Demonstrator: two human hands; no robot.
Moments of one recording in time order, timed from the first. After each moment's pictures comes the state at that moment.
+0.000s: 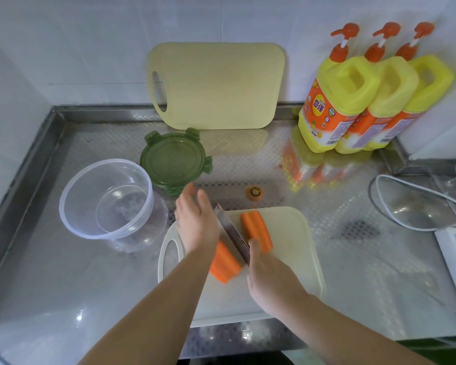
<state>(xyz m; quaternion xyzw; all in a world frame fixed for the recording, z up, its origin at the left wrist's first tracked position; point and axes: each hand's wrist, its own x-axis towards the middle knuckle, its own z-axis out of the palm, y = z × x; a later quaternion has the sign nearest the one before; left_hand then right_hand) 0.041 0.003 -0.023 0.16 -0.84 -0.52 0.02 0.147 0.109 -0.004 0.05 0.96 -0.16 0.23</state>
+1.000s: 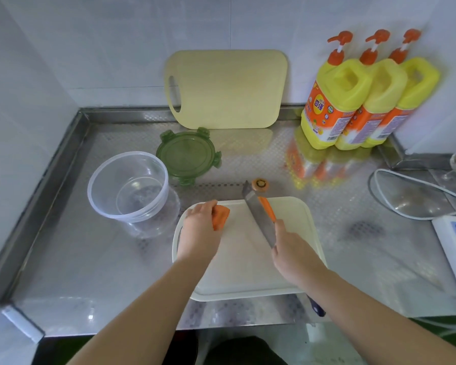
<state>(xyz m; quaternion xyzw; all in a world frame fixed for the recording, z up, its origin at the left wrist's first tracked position) 0.091 -0.041 -0.014 -0.05 -0.94 -0.34 -0.04 0.157 0.136 -0.009 0.11 0.95 -0.21 0.19</state>
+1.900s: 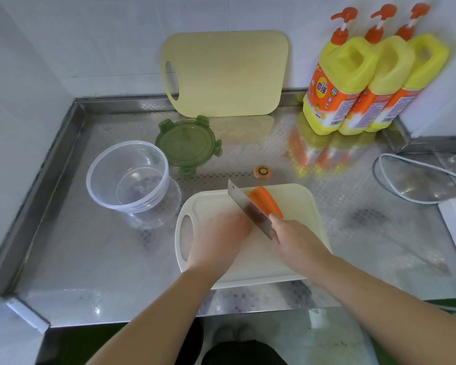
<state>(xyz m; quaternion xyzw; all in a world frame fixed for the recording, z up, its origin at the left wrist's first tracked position) 0.128 -0.042 -0.044 -0.19 -0.95 -0.21 -0.10 0.160 0.133 -0.007 0.02 0.97 -0.19 0.15</state>
